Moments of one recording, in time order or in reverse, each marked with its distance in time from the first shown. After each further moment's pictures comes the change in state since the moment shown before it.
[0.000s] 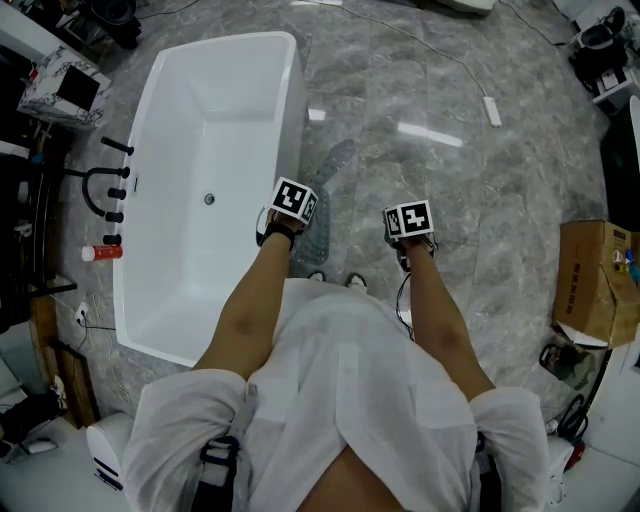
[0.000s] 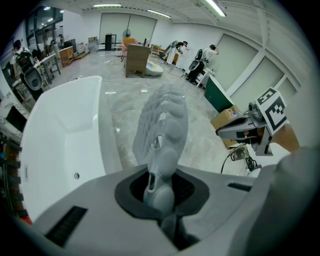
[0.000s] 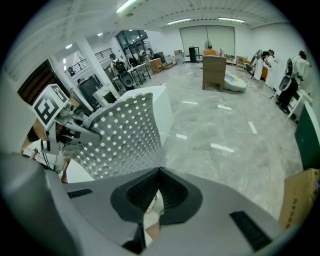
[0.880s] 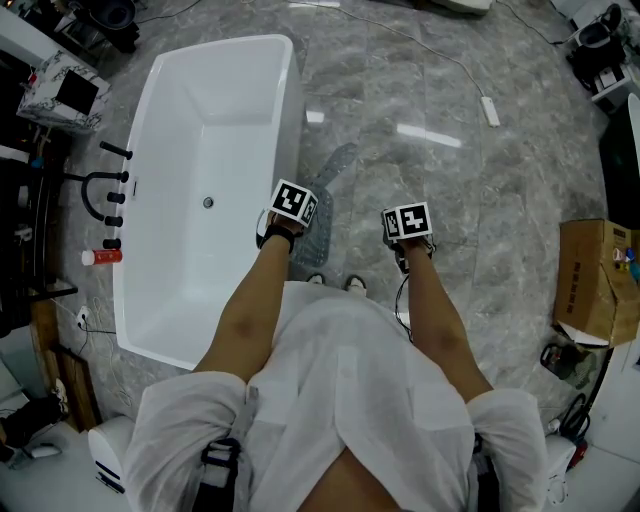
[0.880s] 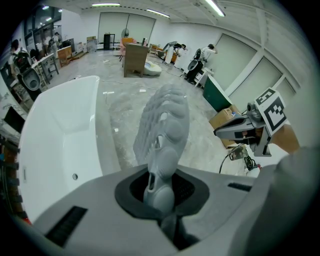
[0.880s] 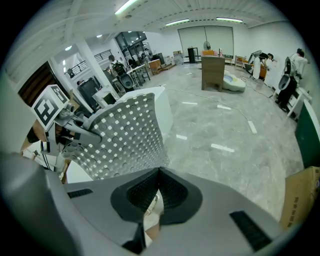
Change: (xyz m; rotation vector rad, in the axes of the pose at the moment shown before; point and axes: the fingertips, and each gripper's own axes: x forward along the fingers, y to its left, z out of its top) left arm 0.000 -0.007 0.005 0.007 0.005 -0.015; right arm -0.002 -0.003 0.002 0.011 -0.010 0.005
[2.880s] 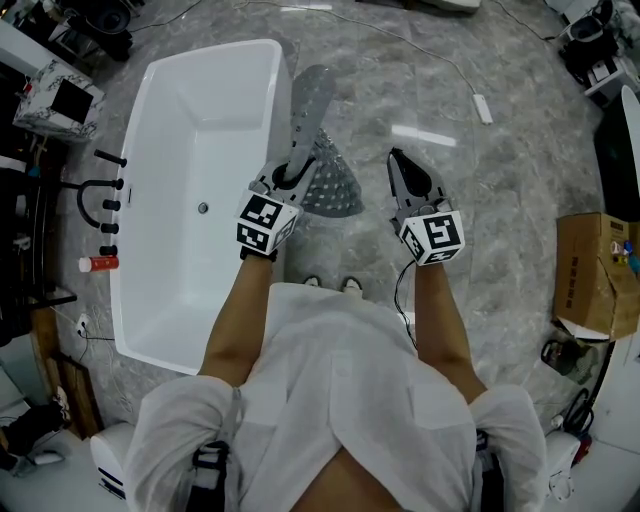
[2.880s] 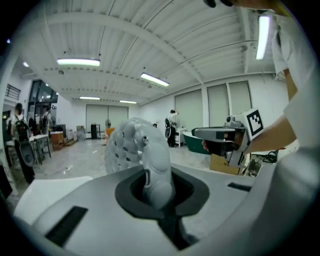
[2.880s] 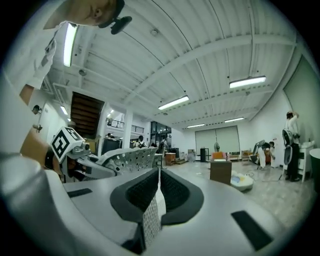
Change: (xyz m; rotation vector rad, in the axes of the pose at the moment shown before) left arm -0.182 -0.079 0.131 0.428 -0.909 0.014; right arm -0.221 0.056 0.159 -0.393 -1.105 0.005
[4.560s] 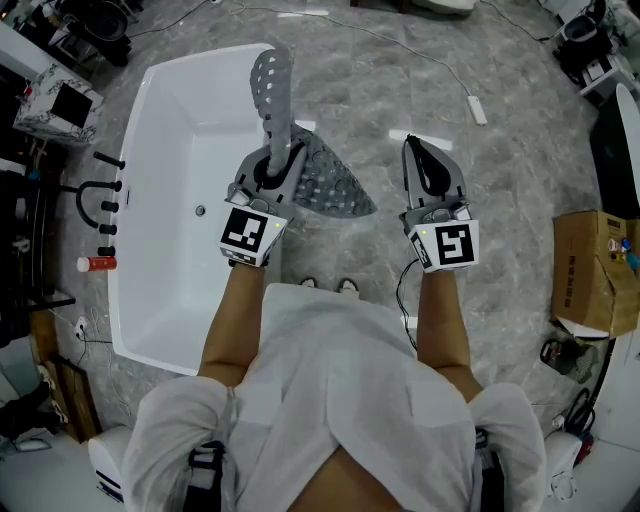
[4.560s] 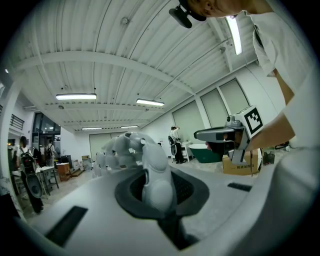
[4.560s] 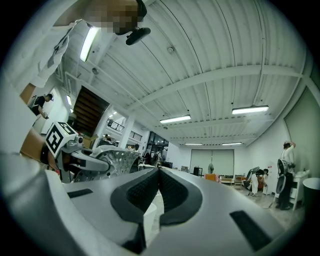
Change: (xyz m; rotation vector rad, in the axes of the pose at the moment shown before) left arm -0.047 -0.025 0.096 0.200 -0.244 0.096; right arm -0.044 -0.002 0.095 -0.195 -0.156 -0.070
